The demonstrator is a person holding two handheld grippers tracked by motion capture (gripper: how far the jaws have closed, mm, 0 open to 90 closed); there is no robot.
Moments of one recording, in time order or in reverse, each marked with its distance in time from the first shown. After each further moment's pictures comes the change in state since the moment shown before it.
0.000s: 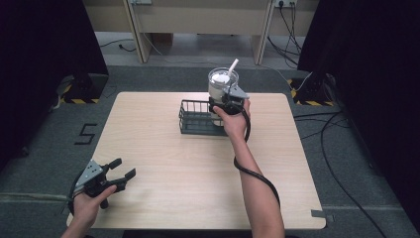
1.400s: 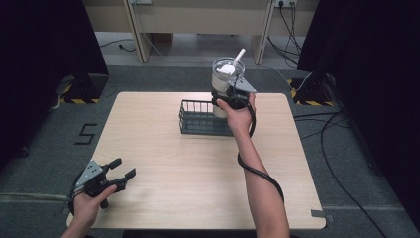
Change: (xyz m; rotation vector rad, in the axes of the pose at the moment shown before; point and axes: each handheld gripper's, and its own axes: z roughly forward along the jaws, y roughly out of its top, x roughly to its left) left arm 0.000 0.000 0.000 0.001 0.007 -0.001; right arm -0.004 0.032 -0.024 -0.082 -0.003 0.010
